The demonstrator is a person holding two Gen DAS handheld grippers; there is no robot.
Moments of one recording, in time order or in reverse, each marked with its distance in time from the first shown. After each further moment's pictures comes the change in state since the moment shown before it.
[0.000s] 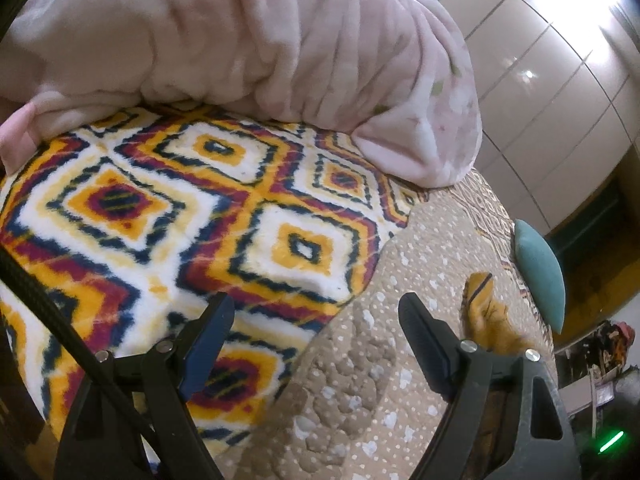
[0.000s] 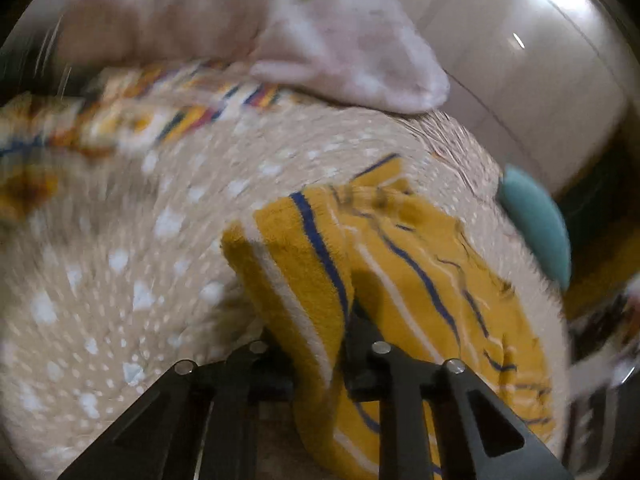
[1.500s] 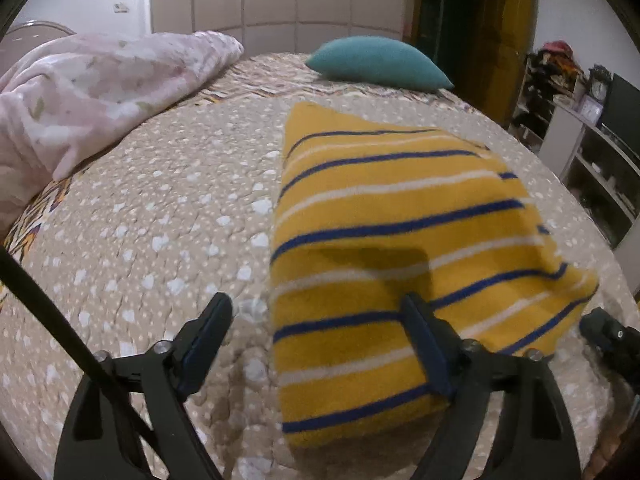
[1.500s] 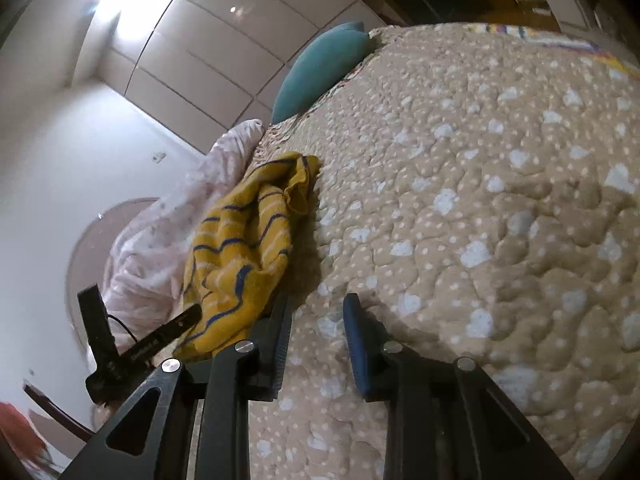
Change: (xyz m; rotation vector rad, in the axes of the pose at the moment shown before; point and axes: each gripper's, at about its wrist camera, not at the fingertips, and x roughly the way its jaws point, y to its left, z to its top) left arm 0.010 -0.307 -0.268 0.839 0.127 -0.136; right arm -0.084 -0.328 -0.364 1.101 -0.236 0.369
